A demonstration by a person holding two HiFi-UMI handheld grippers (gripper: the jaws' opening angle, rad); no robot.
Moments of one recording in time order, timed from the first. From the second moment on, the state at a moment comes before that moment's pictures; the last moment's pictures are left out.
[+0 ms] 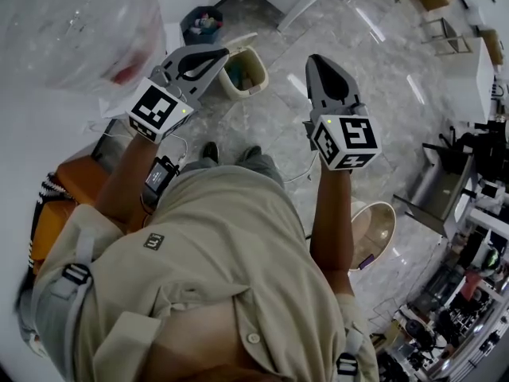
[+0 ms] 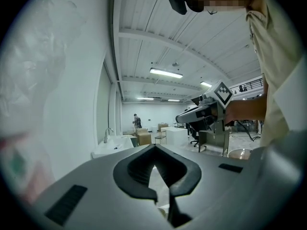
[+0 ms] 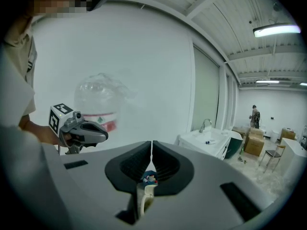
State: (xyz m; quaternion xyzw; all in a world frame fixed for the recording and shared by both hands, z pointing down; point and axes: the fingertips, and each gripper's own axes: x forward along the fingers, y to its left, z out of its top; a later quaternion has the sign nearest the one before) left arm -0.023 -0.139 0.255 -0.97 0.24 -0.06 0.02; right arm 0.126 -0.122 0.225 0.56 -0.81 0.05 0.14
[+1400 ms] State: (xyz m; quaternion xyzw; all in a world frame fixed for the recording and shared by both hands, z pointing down) left arm -0.013 -0.248 0.343 -0.89 0.43 -0.13 -0.12; right arm 0.109 -0.356 0.424 0.33 -0.90 0.17 0.23
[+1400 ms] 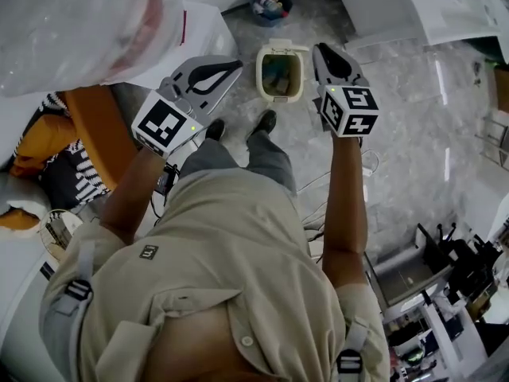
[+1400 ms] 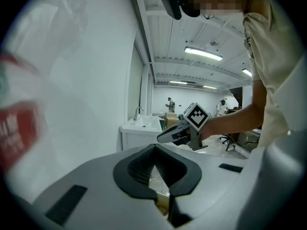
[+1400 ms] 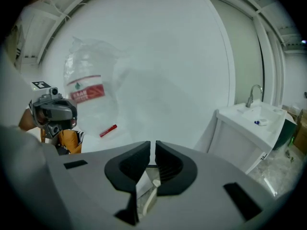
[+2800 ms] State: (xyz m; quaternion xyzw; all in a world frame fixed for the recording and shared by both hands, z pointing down) left arm -0.051 -0.232 0.513 -0.82 0.47 -0.16 -0.27; right arm 0.059 -0.400 0.749 0.18 -0.87 0.22 0.41
